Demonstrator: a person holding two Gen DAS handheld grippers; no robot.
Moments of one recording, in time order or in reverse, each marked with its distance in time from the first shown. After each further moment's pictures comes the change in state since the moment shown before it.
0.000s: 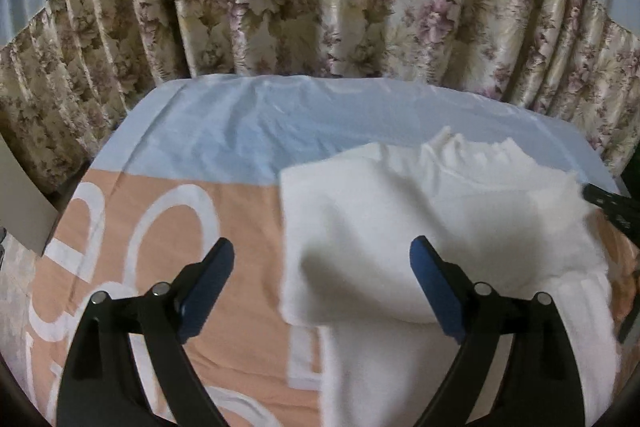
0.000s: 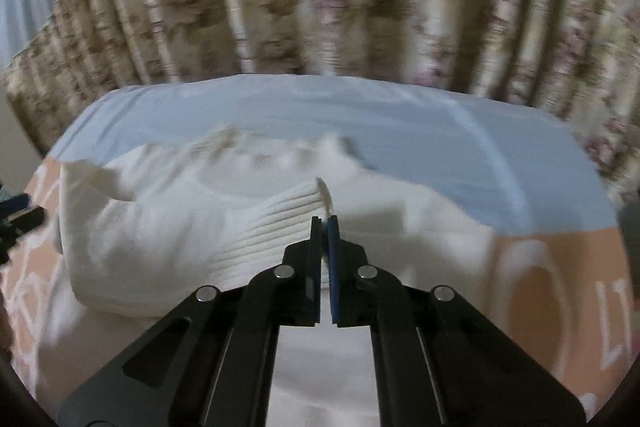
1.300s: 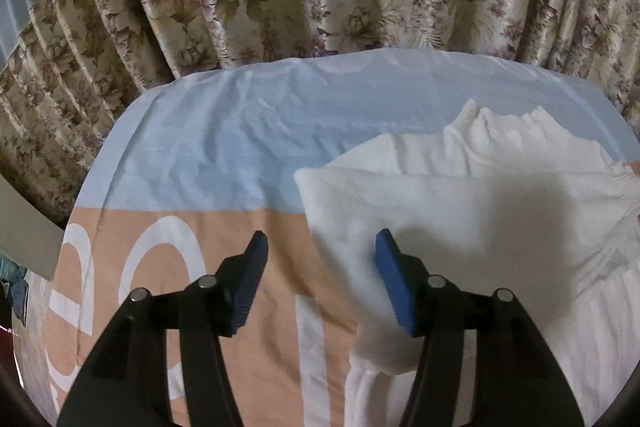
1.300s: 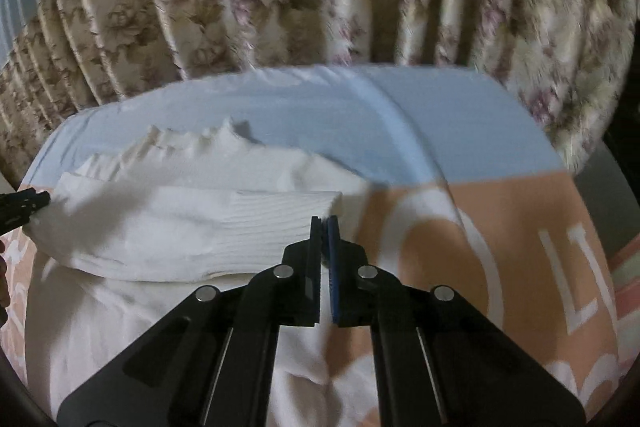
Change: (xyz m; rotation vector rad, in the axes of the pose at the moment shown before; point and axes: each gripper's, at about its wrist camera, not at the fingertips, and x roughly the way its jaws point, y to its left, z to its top) left arm 0.056 -0.020 0.020 0.138 0.084 0.050; right arm -0.029 -0.074 -0.033 0.143 0.028 -0.088
